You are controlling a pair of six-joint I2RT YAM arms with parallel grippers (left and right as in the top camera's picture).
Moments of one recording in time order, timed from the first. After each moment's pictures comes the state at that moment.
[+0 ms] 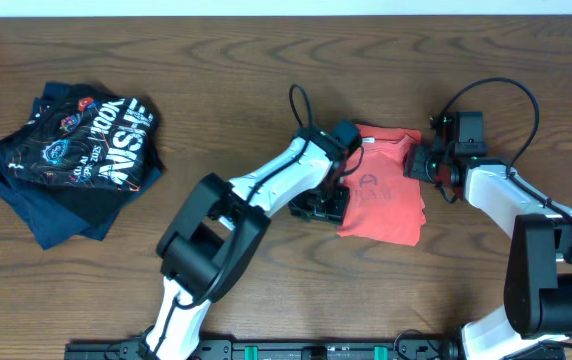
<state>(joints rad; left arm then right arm) -0.71 2.11 1.51 -1.03 0.25 -0.41 0.03 1.74 0.88 -0.22 -0.11 0.26</state>
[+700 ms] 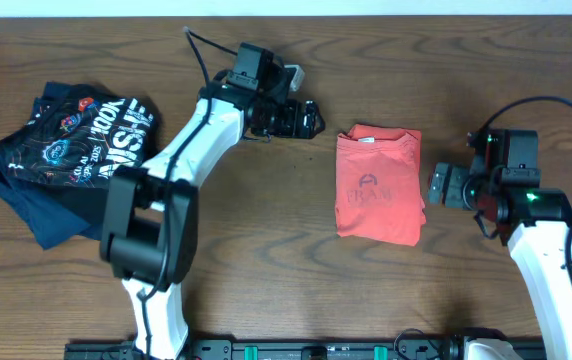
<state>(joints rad) -0.34 2.05 1.51 -0.54 0.58 -0.21 -0.02 1.22 0.88 -0.75 -0.03 0.18</state>
